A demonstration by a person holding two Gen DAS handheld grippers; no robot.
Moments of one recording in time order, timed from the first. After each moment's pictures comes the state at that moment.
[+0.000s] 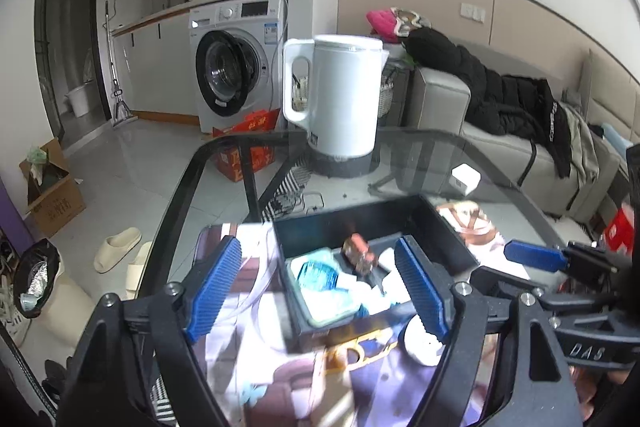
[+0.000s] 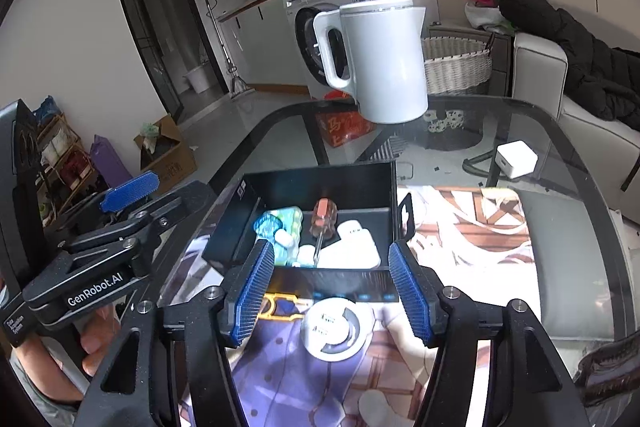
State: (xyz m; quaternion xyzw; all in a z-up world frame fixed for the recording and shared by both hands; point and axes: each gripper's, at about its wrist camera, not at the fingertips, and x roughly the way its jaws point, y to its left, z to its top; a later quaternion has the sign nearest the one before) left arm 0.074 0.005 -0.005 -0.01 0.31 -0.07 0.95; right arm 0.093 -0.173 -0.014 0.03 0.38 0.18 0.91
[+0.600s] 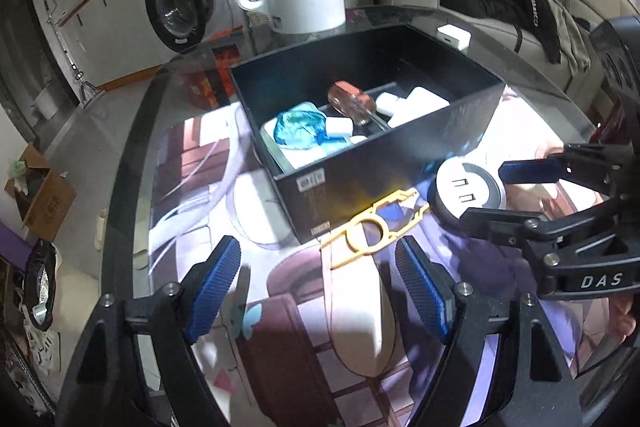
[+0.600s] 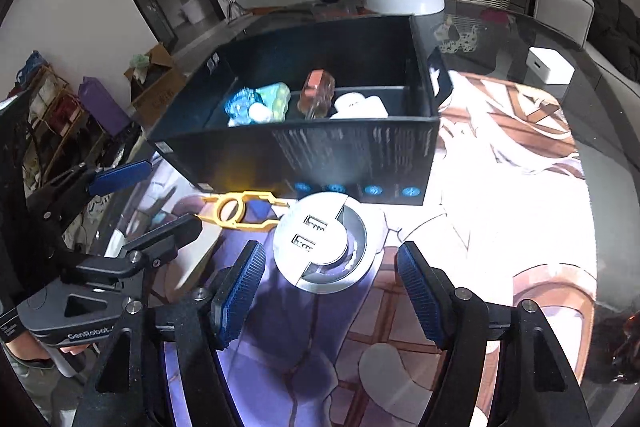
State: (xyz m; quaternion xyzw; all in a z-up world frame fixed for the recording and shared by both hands) left arm 0.067 -0.011 -0.092 0.09 0.44 -0.12 0.88; right arm 0.098 -0.151 -0.103 -0.01 0.50 0.18 0.85
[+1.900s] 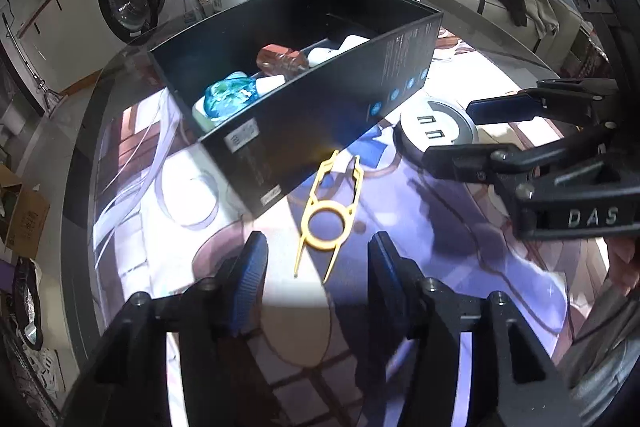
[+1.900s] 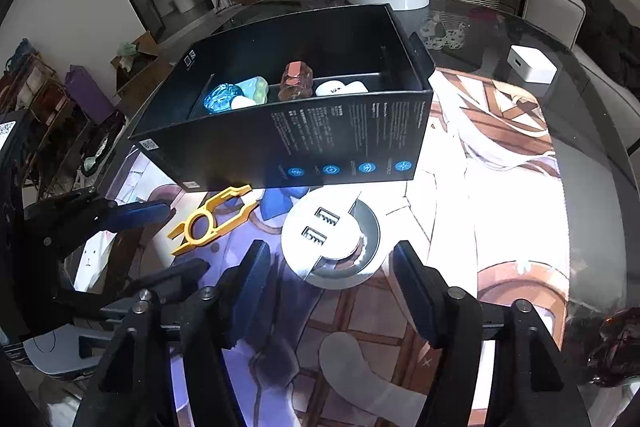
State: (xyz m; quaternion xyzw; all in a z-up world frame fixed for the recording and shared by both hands) left arm 0.063 -0.041 -0.105 0.11 0.48 -0.18 0.85; right arm 0.101 -0.166 -0.104 -0.03 0.50 0.16 0.85
